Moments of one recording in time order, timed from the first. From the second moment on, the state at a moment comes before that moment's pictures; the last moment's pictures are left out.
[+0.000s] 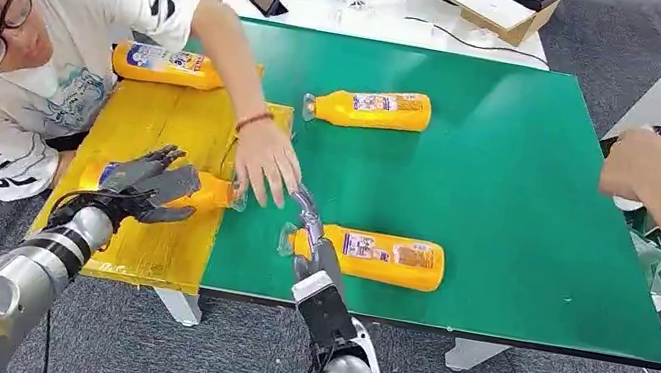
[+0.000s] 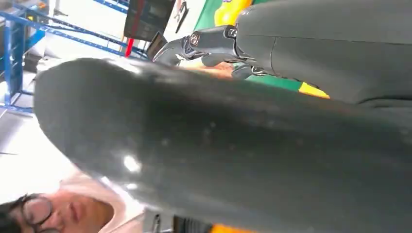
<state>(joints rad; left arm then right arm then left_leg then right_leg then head) -0.76 0.02 -0.11 -0.37 -0.96 0.02 -0.29 -0.19 0.19 0.44 -1.22 0.14 -0.24 -0.57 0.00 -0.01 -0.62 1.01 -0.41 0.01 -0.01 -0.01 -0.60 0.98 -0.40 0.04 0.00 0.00</state>
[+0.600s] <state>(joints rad) -0.57 -0.14 0.11 -0.62 -0.77 0.69 -0.68 -0.22 0.16 0.47 -1.14 0.39 -0.33 -0.50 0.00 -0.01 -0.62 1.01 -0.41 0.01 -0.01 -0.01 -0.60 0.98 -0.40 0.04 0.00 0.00</state>
